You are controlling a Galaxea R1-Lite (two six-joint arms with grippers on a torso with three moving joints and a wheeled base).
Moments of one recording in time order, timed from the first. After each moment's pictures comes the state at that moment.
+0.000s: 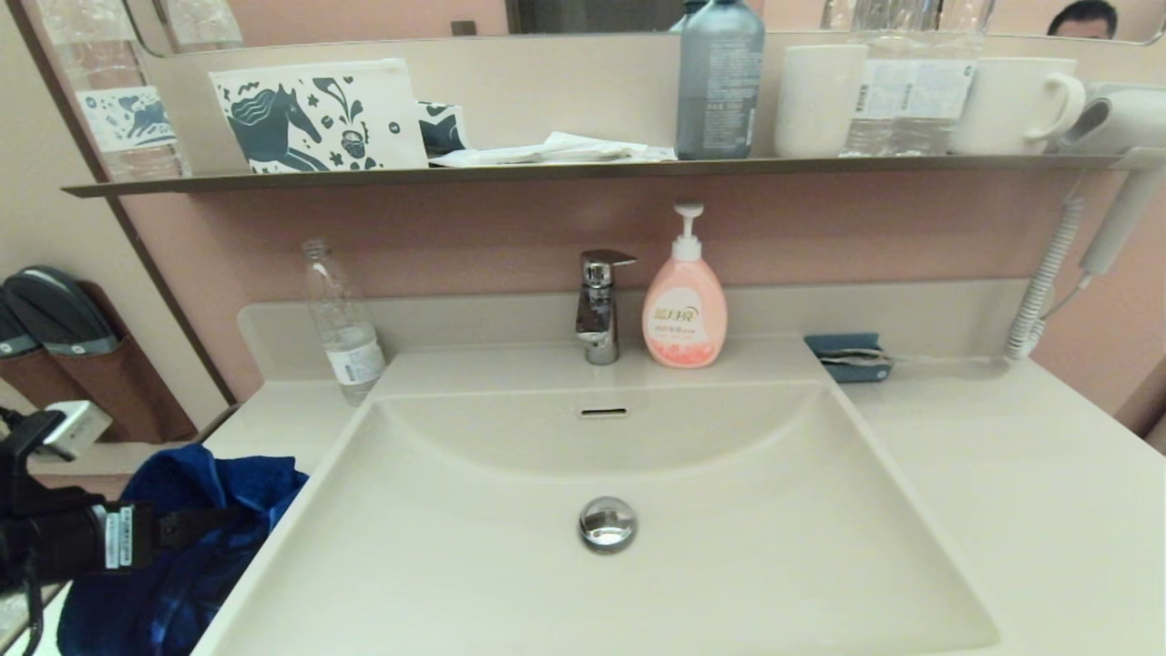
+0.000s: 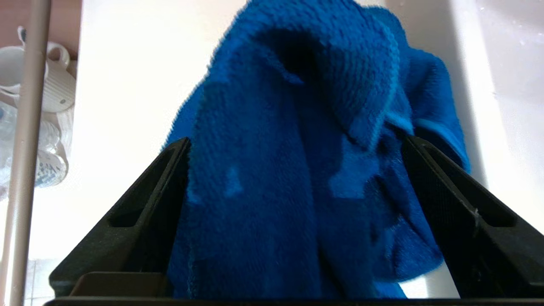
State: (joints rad) left arm 0.59 1.51 -0.58 -0.15 -0.50 0.38; right arm 0.00 0.00 0.00 0.00 0.03 -0.02
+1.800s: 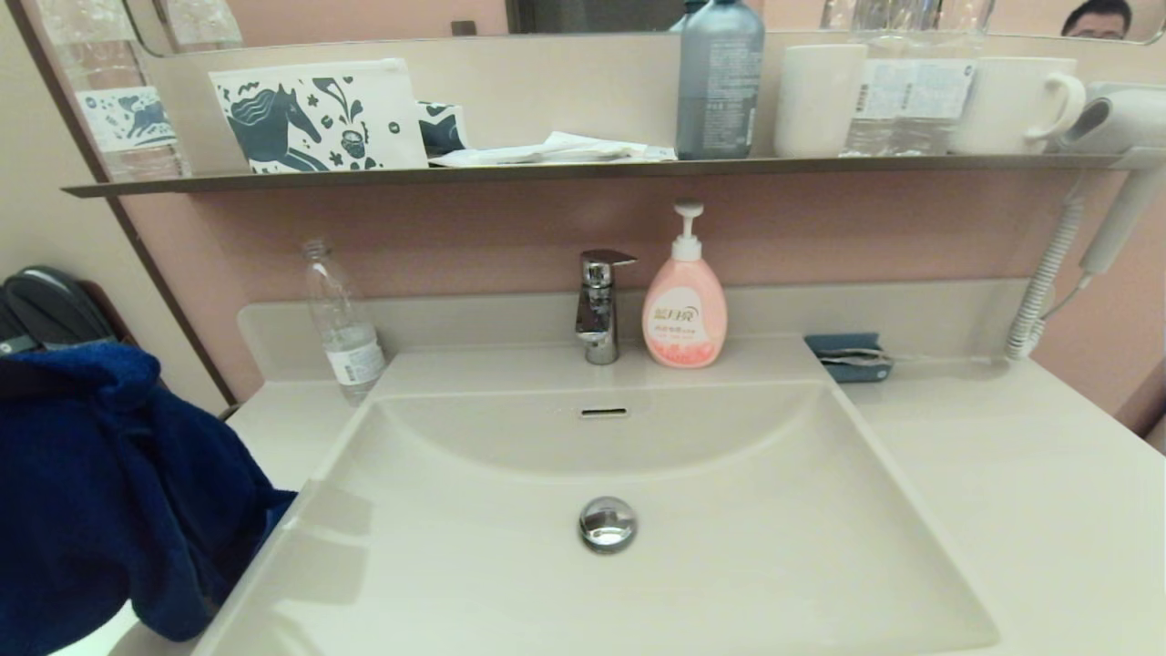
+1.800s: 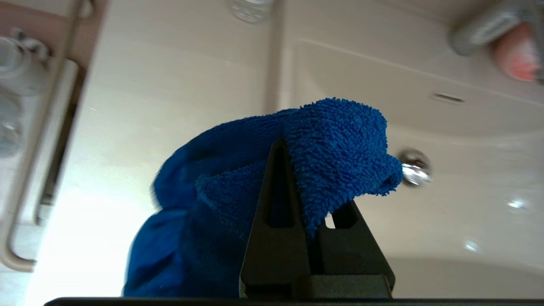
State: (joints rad) left arm 0.41 1.22 -1.25 0.68 -0.41 -0.03; right arm 0.00 0.00 0.00 0.00 0.03 -0.02
